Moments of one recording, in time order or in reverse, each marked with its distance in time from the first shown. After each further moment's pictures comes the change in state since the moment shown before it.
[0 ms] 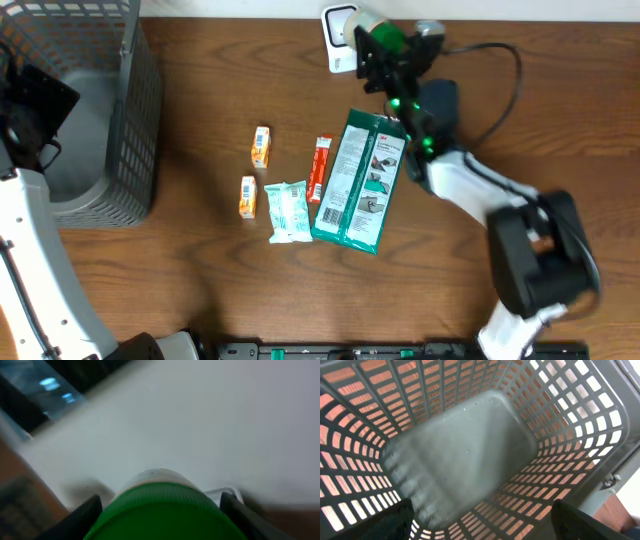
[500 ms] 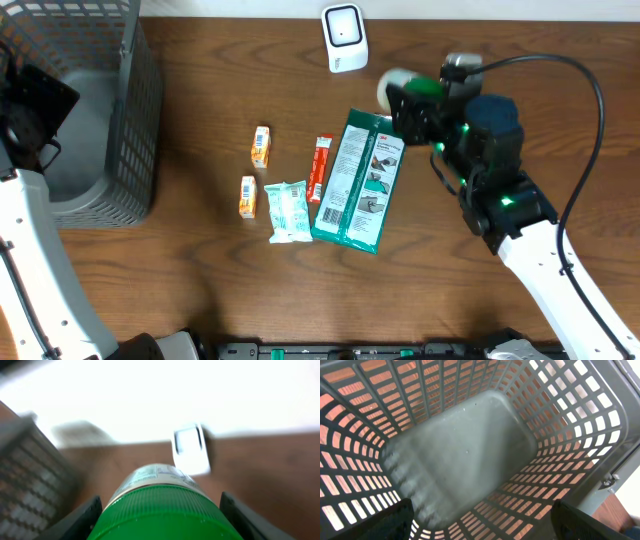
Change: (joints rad) left arm 0.000 -0.002 0.002 -0.001 0.000 0.000; right arm -0.002 -0.656 -0.090 -0.939 -0.008 -0.105
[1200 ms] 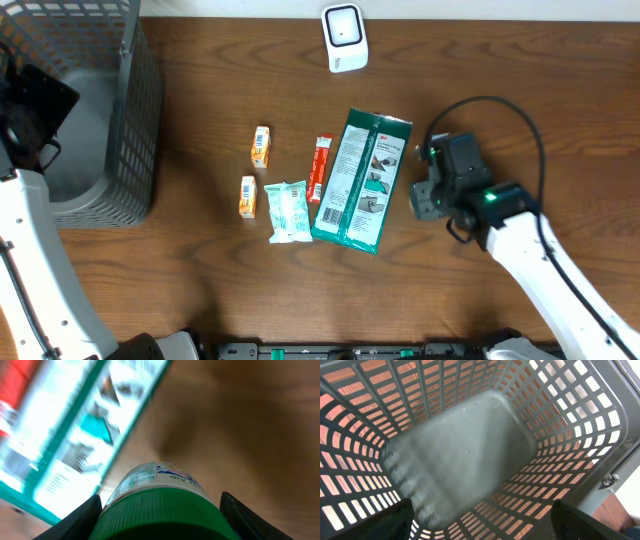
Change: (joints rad) left arm 0.000 0.000 0.000 0.000 -0.001 0.000; right arm 0.002 0.045 -0.058 -0.712 0.146 -0.228
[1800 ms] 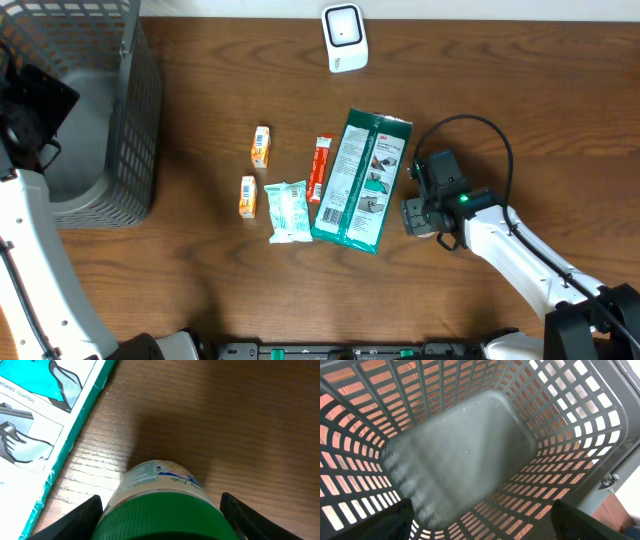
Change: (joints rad) left arm 0.000 0.000 0.000 0.000 0.000 0.000; right arm 0.000 0.171 -0.175 0.172 0.006 -0.018
